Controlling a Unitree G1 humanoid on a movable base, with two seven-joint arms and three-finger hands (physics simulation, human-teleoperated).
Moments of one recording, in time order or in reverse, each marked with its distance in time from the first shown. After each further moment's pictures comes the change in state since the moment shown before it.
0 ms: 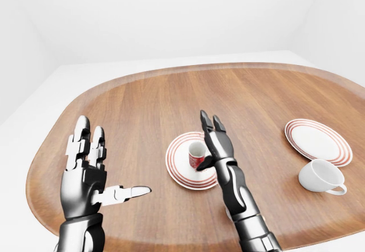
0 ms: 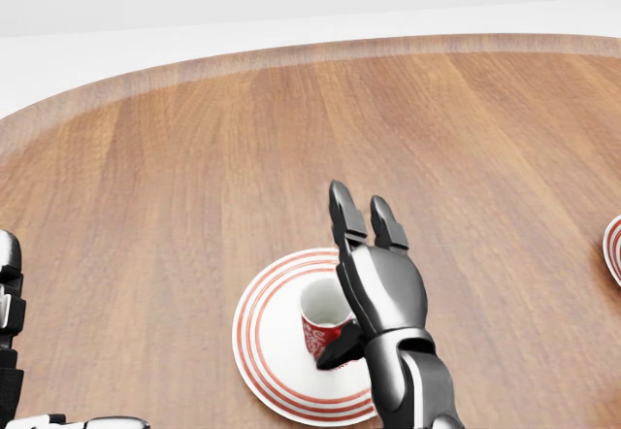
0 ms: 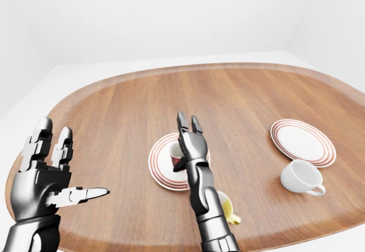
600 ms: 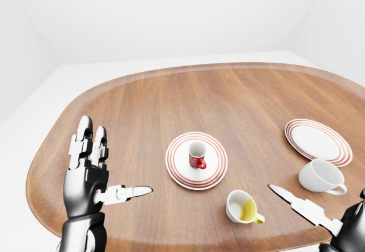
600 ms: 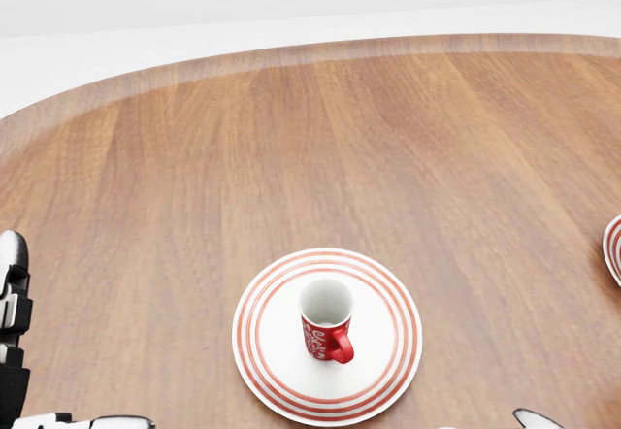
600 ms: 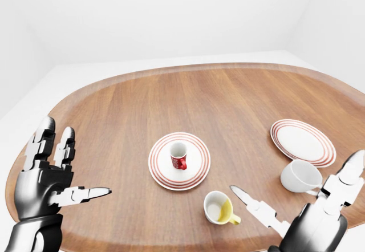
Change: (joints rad) left arm -0.001 0.007 -0.017 0.011 0.004 -0.006 0.010; right arm 0.946 0.150 -0.168 -1.146 0.513 -0.071 -0.405
